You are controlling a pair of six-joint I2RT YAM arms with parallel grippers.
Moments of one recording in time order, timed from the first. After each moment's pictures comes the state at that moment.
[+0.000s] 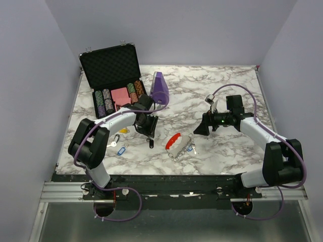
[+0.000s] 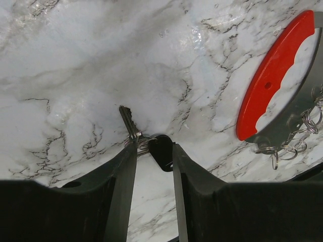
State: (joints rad) left arm -0.52 1.70 1.09 -0.59 0.24 -0.19; right arm 0.15 1.41 0.81 -0.30 -0.91 -0.23
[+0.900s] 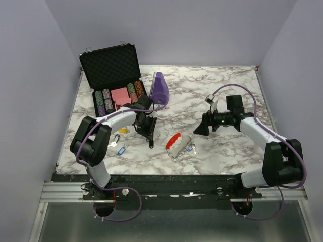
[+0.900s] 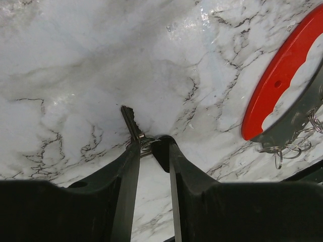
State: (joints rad) left arm -0.50 1.73 1.09 -0.60 0.27 -0.19; right arm 0.15 1.41 0.81 -0.30 -0.91 -0.24
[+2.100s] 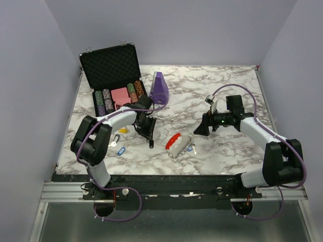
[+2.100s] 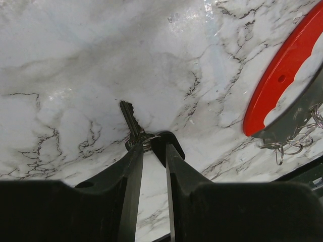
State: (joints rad) left arm -0.50 1.74 1.10 -0.63 0.28 -0.18; right arm 0.15 1.41 0.81 -0.31 -0.91 -0.24
